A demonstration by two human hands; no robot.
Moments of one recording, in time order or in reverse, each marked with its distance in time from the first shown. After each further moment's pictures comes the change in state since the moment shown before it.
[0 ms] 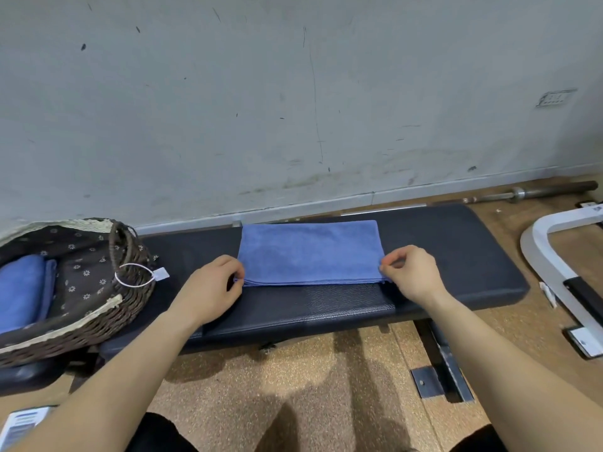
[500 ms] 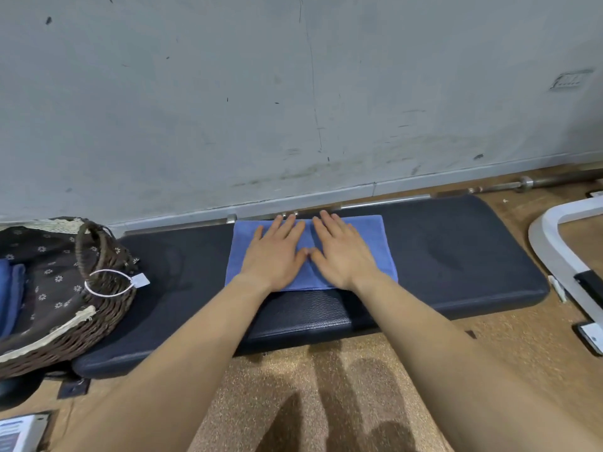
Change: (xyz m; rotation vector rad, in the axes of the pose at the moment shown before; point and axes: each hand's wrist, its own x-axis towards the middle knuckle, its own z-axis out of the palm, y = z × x) left_hand 0.103 0.080 0.048 0.191 -0.122 0.027; right_hand 0.043 -0.061 0.098 -0.564 -0.194 -0.464
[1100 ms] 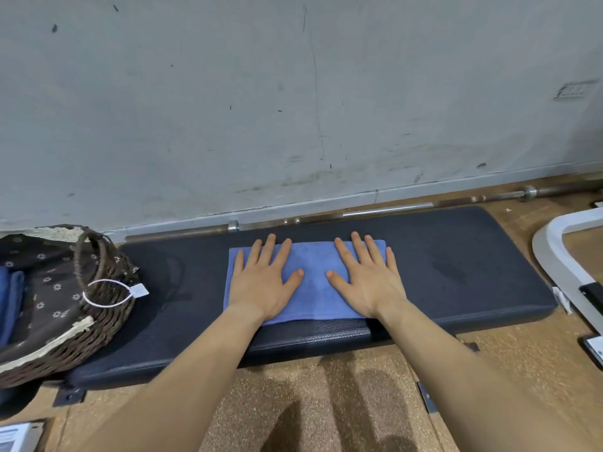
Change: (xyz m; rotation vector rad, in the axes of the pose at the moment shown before) left_hand -0.027 -0.013 0.022 -0.006 -0.034 -0.181; right_hand -0.029 0.035 0.009 -0.121 -0.105 0.164
